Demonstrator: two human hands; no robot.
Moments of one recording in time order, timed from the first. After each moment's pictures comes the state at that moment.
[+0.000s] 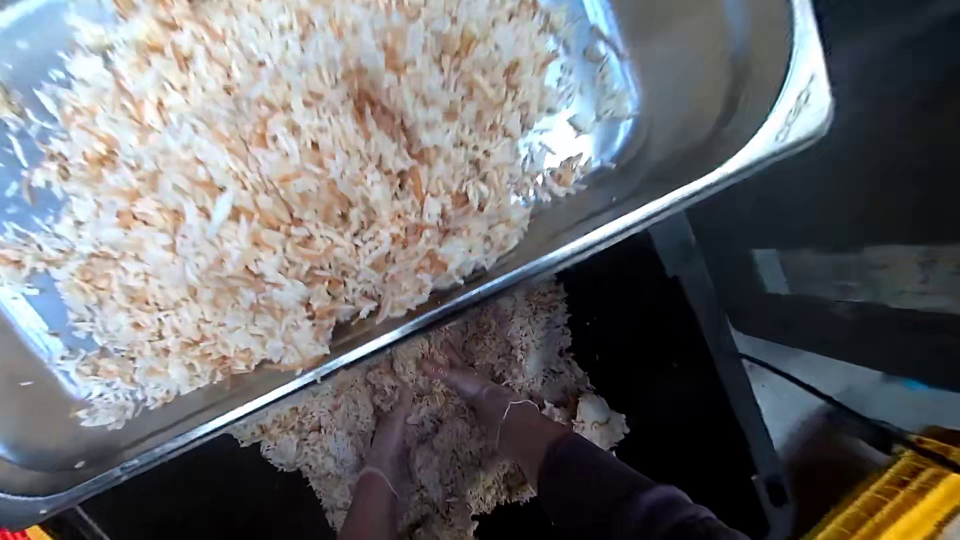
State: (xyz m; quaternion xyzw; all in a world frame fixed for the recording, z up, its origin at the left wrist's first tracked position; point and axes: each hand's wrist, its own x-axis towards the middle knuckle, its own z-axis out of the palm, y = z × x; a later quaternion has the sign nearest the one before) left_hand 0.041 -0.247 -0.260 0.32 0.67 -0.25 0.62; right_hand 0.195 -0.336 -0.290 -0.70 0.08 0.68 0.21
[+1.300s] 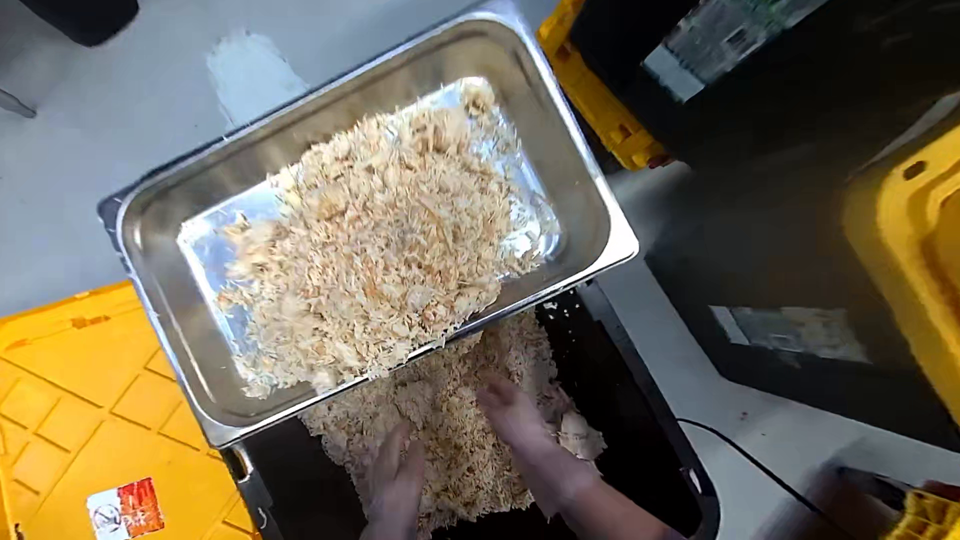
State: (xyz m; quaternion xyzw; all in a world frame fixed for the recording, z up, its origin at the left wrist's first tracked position) left_hand 0.027 -0.208 -0.114 0.54 0.56 -0.08 0.63; right_hand 0.218 -0.296 -0.125 -0.82 -0.02 0.51 0.25
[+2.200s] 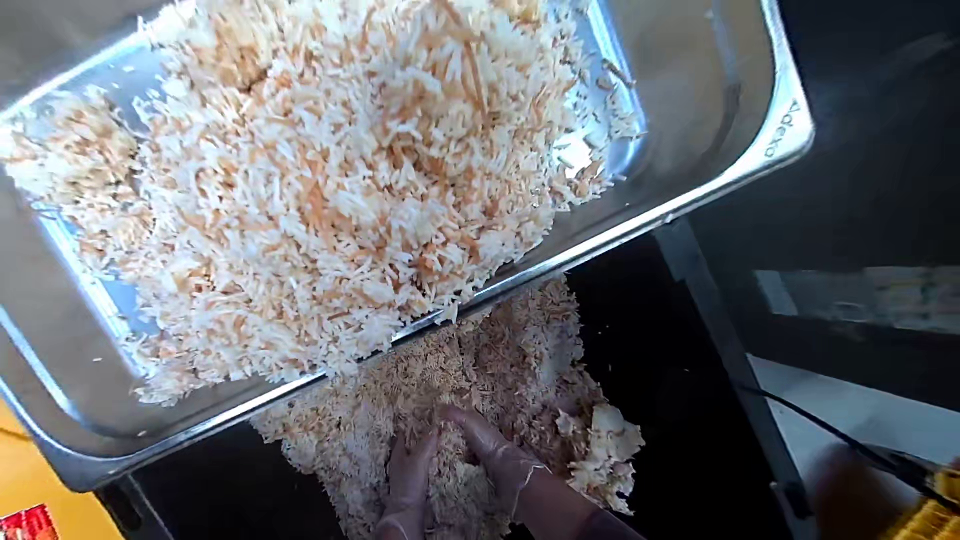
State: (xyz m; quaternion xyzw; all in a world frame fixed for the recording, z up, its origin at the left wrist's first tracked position) left_hand 0.019 -0.272 -0.256 0.37 0.66 -0.15 0.63; right_hand 0.147 -0.335 -0.253 -0.68 0.20 0.64 0.29
